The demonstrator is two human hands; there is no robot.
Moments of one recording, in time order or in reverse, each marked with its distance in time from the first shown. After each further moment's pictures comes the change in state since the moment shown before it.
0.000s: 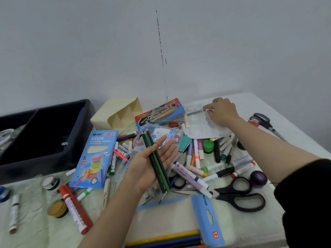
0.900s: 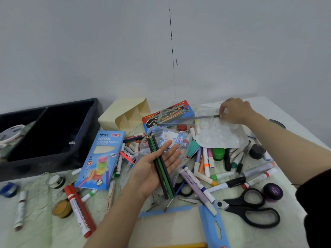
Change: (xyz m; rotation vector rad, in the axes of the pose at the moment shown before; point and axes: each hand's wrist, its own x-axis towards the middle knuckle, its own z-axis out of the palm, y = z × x) left_hand 0.010 0.006 -0.013 -0.023 0.002 -0.002; right_hand 0.027 0.010 -0.013 -0.119 -0.098 -0.051
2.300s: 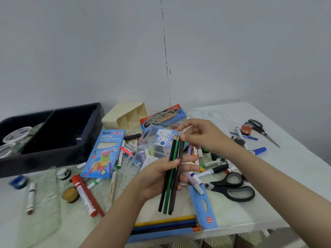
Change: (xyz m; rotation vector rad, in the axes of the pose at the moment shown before) left_hand -0.057 -0.032 0.010 0.545 -0.450 -0.112; right_hand -0.169 -0.095 -0.034 1.117 -0.100 -0.291
